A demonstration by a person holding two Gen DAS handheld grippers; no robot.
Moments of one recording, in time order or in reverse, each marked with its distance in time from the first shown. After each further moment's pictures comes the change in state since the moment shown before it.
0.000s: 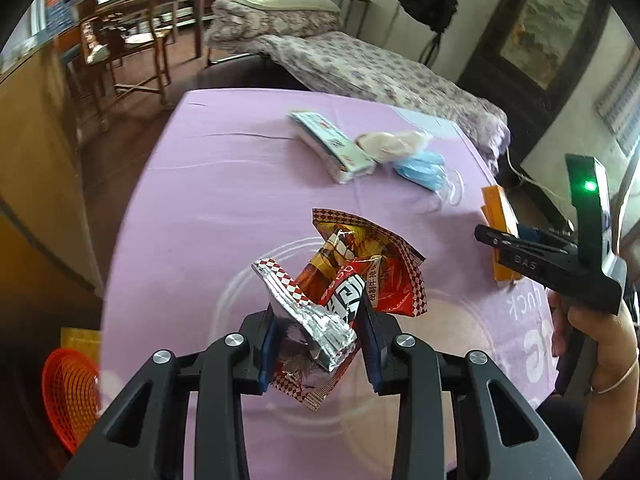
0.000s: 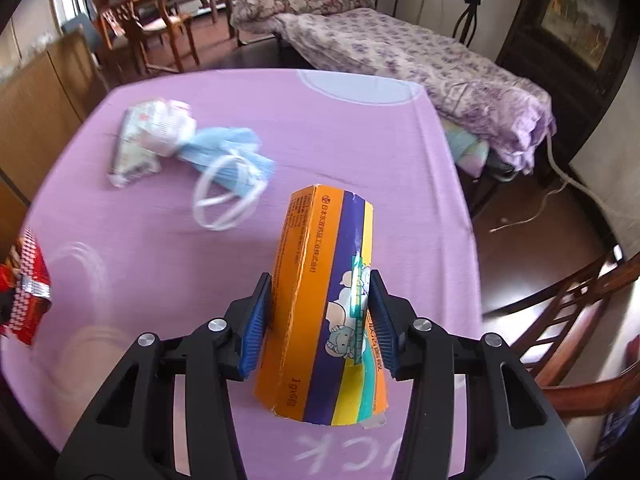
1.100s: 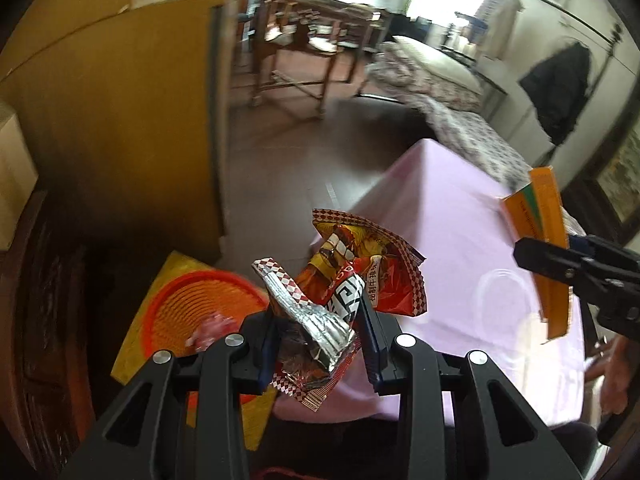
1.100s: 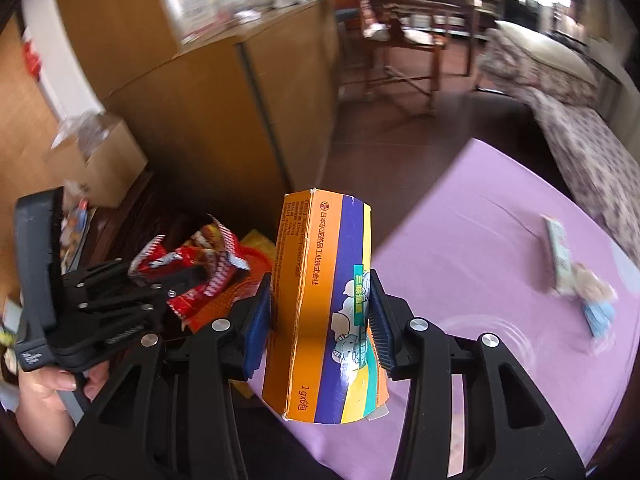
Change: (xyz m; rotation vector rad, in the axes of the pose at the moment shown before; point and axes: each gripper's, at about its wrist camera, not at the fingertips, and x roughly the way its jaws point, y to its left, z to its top) left arm -0.156 0.214 -0.104 -0.421 -0.156 0.243; right arm -0.136 0.330 -0.020 -0.556 -0.015 0.533
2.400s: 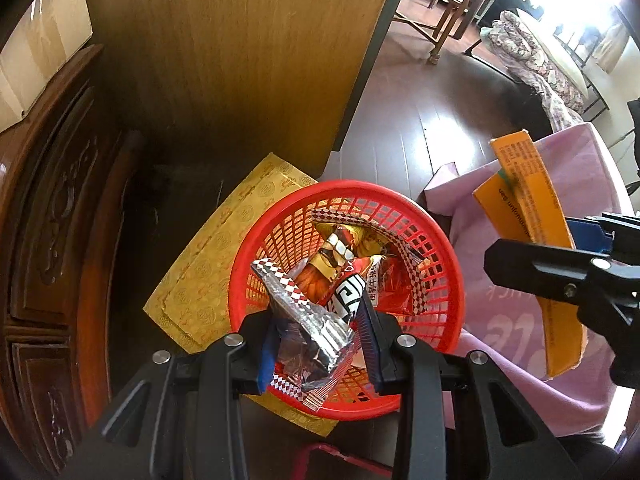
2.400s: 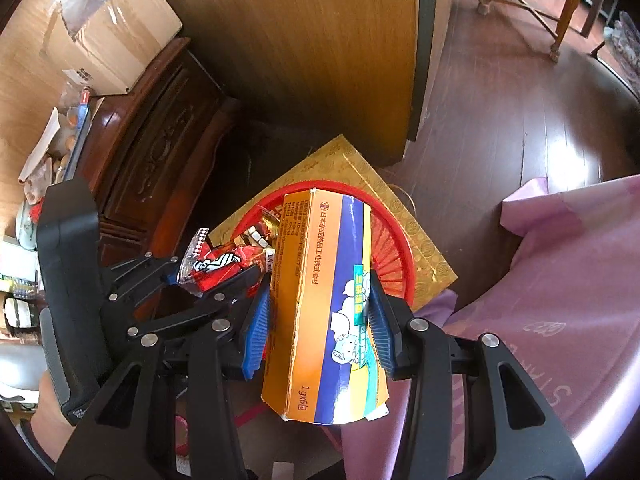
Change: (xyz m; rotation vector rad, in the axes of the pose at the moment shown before) left arm 0.110 0.153 -0.045 -0.233 0.229 0.197; right arm 0.221 0.118 0.019 -0.158 0.413 0.163
